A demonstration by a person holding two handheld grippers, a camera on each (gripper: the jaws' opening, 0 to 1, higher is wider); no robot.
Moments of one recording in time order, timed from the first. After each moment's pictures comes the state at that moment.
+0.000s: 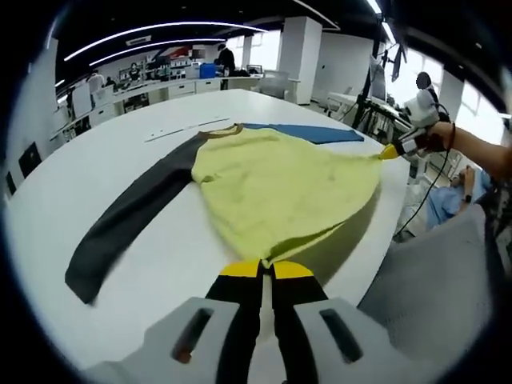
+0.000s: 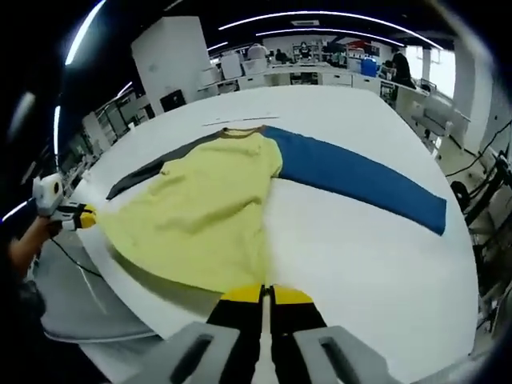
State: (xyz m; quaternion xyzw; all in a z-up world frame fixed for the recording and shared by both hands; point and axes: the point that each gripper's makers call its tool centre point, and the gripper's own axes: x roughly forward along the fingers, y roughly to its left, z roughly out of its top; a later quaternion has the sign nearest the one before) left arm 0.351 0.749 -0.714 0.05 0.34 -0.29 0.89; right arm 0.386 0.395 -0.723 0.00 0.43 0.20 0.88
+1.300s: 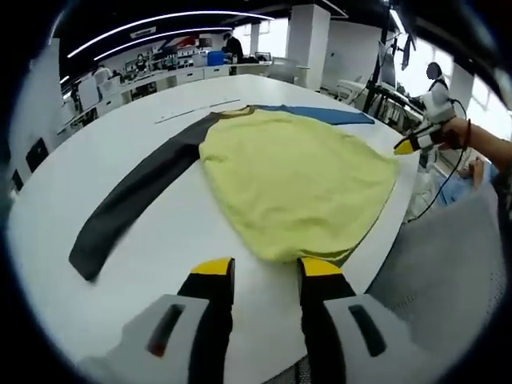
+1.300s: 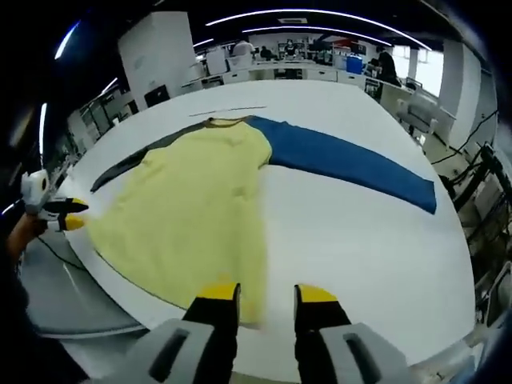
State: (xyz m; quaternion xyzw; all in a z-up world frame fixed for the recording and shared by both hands) left arm 0.347 0.780 -0.730 0.06 0.36 -0.24 0.90; right arm 0.375 0.398 -0.736 -0.03 0.43 0.17 0.89
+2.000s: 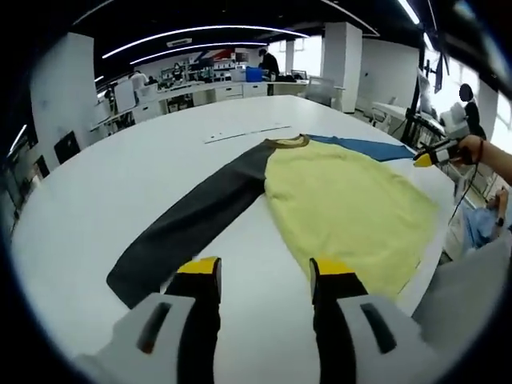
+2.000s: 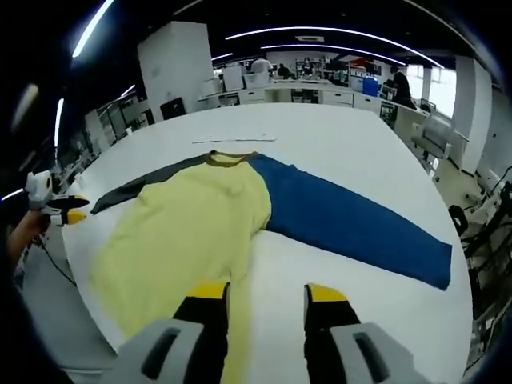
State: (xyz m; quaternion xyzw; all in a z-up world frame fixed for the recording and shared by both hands) left arm 0.416 0.827 -0.701 0.05 0.32 -0.16 0.93; right arm 0.473 0.414 -0.715 -0.03 0.38 0.22 0.90
